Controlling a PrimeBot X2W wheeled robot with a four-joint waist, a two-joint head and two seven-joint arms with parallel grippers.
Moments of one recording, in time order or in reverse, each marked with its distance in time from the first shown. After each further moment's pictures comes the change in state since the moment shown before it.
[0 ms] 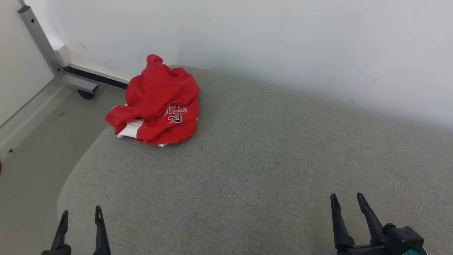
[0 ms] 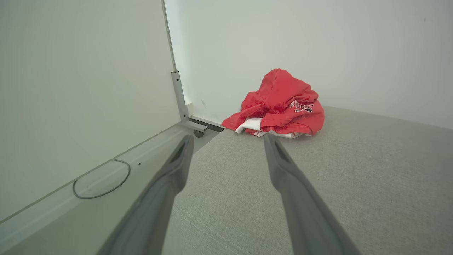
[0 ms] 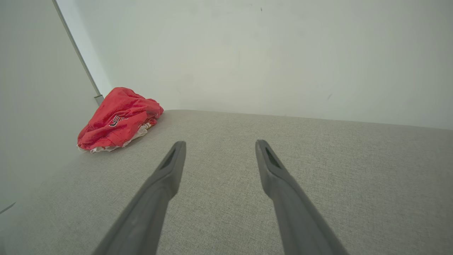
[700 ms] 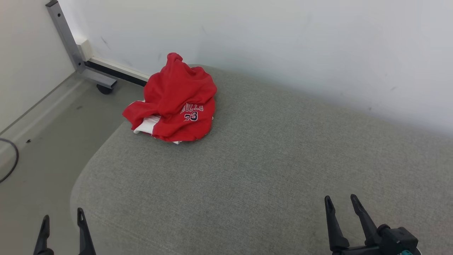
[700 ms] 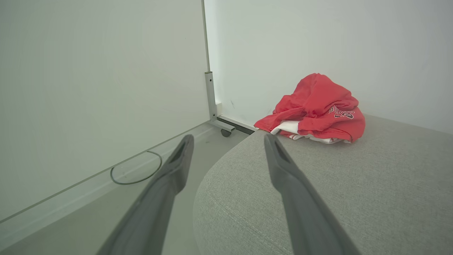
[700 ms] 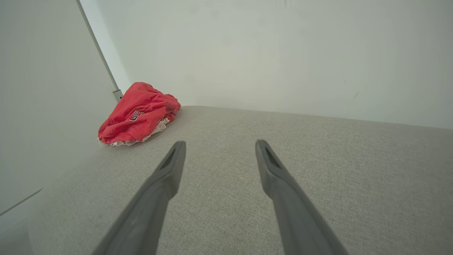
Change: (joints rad) left arm 0.019 0.019 0.035 -0.025 -0.021 0.046 0.002; right arm -0.001 0.000 0.026 0.013 0.014 0.000 -0.003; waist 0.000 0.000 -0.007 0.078
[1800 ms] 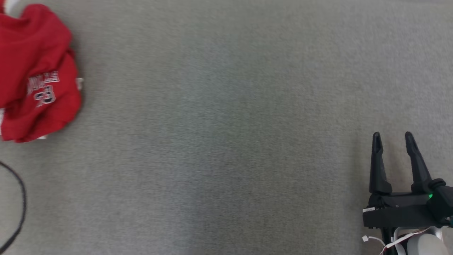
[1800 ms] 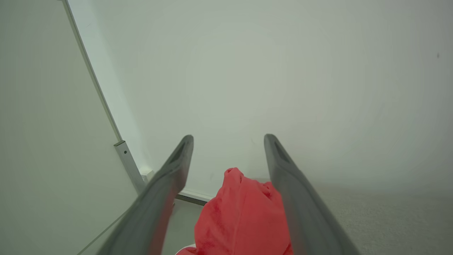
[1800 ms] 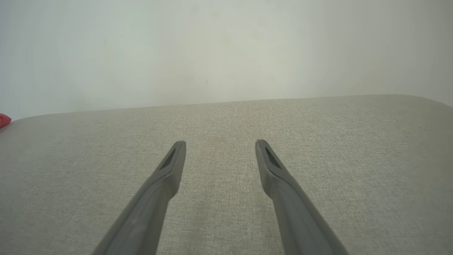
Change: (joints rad) left arm -0.742 0.276 0.124 0.218 -0.136 -0.069 0.109; right arm -0.153 -0.005 -0.179 -0.174 -0.107 0.000 0.002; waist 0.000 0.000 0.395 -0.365
